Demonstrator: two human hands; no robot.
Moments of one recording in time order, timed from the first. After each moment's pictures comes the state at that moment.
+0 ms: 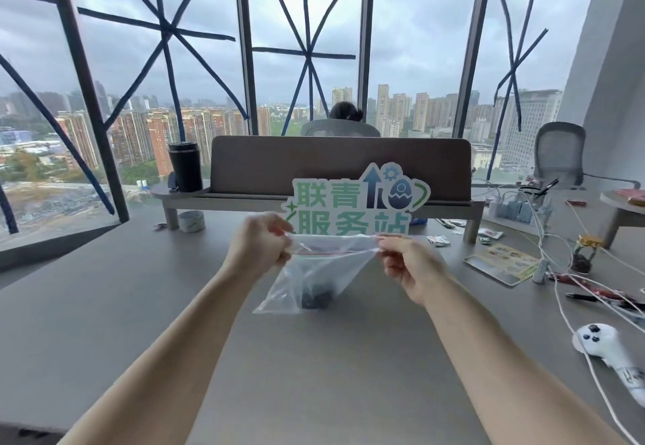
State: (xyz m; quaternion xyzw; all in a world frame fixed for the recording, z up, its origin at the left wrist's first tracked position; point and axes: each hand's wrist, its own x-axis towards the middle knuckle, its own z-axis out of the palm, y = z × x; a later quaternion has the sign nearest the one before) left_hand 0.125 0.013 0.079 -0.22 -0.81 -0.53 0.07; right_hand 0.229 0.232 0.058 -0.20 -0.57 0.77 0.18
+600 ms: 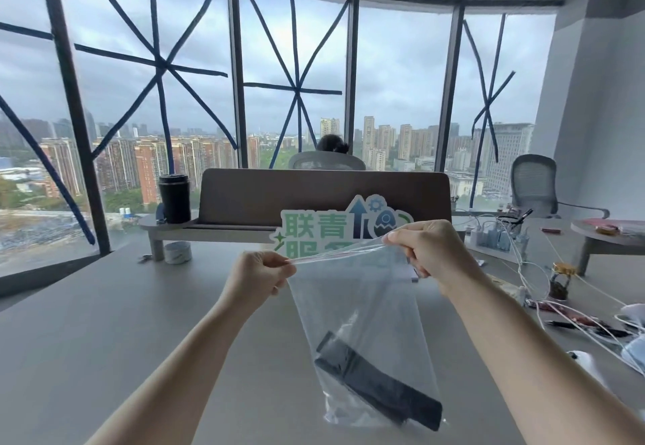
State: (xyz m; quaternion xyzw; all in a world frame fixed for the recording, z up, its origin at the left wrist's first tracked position) left_hand 0.130 0.023 0.081 -0.24 -0.77 -0.59 0.02; right_hand 0.274 0.239 0.136 -0.17 -0.76 0.55 0.31
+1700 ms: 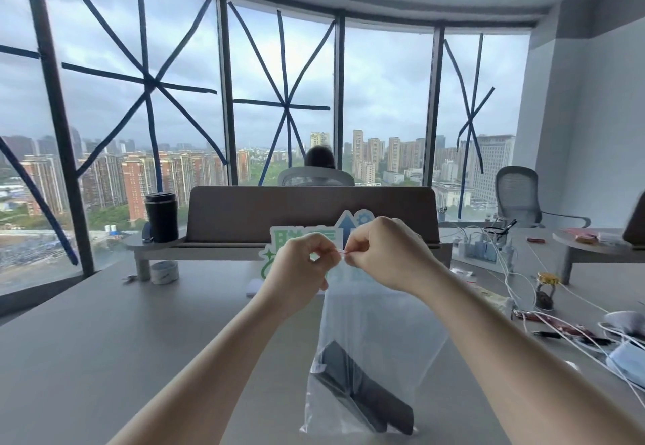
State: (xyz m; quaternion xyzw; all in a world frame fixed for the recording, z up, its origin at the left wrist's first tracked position) left_hand 0.189 0.074 0.134 -0.37 -0.76 -0.53 0.07; right_hand 0.275 0.203 0.168 -0.08 -0.94 0.16 0.29
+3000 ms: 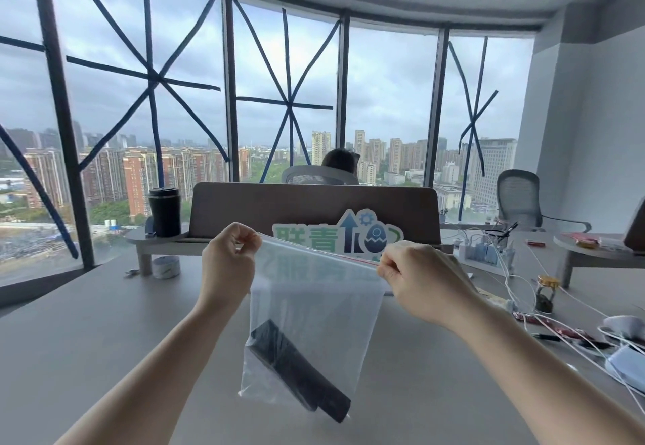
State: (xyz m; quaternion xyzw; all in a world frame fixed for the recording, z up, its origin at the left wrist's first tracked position) left_hand 0.133 0.015 0.117 -0.21 -0.73 -0.59 0.26; right_hand 0.311 0.214 0.146 -0.12 -0.95 0.05 0.27
